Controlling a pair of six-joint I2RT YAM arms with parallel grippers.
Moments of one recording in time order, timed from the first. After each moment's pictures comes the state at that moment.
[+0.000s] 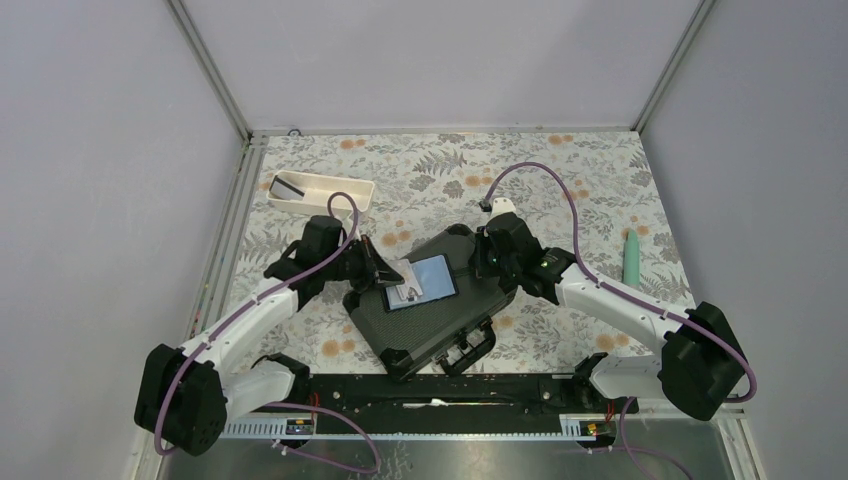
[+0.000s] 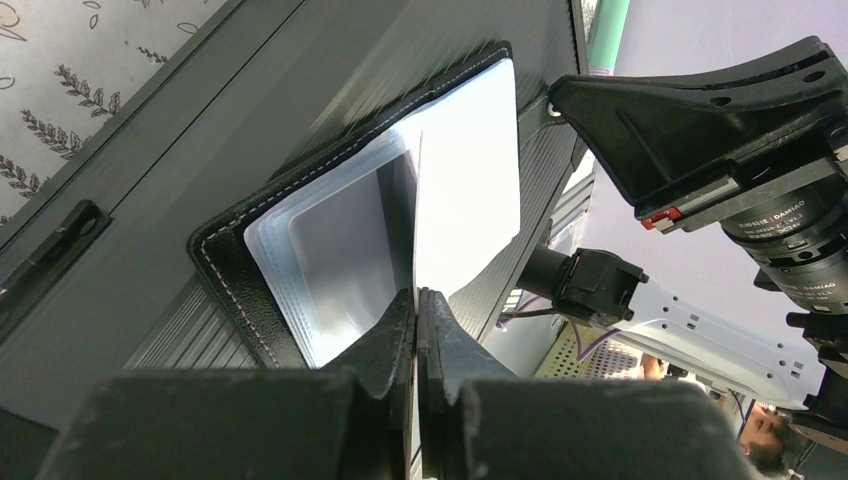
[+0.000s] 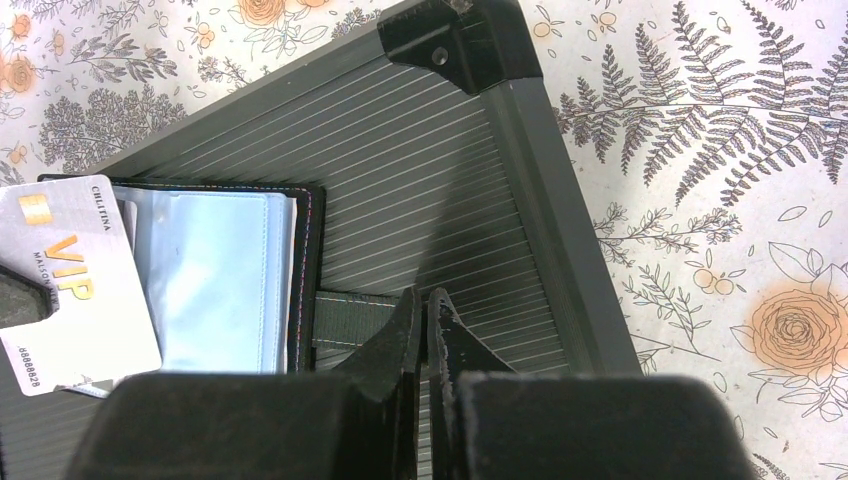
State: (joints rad) left arm -0.41 1.08 0.64 -0.29 0.57 -0.89; right arm 0.73 1.27 0.81 -0.25 0.11 0.48
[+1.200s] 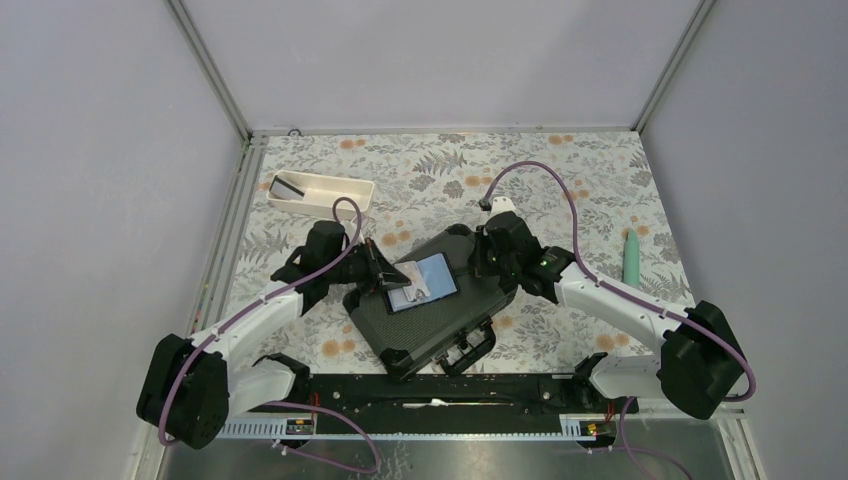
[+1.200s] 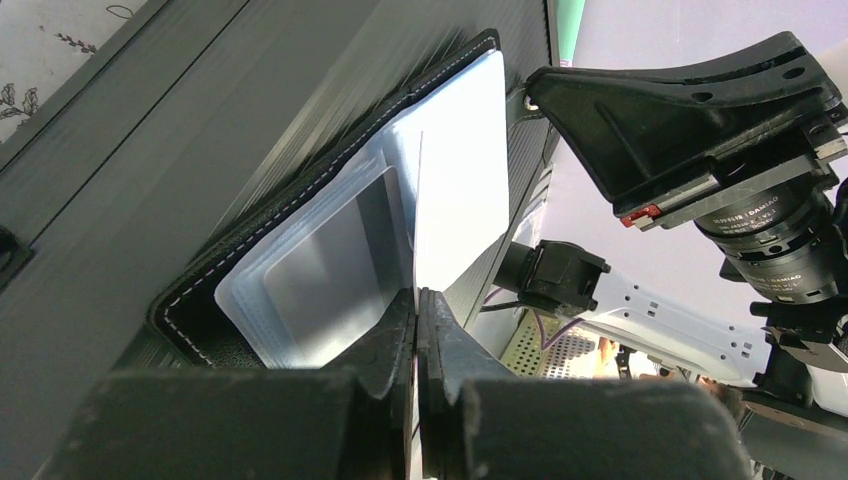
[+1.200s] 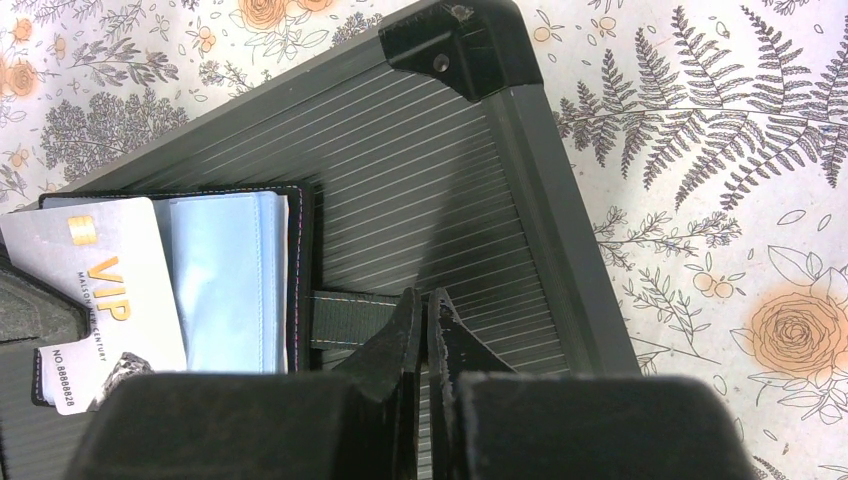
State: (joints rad) left arm -0.43 1.12 0.56 -0.10 0.63 -0.99; right arm 0.73 1.28 0.81 -0.25 0.11 0.48
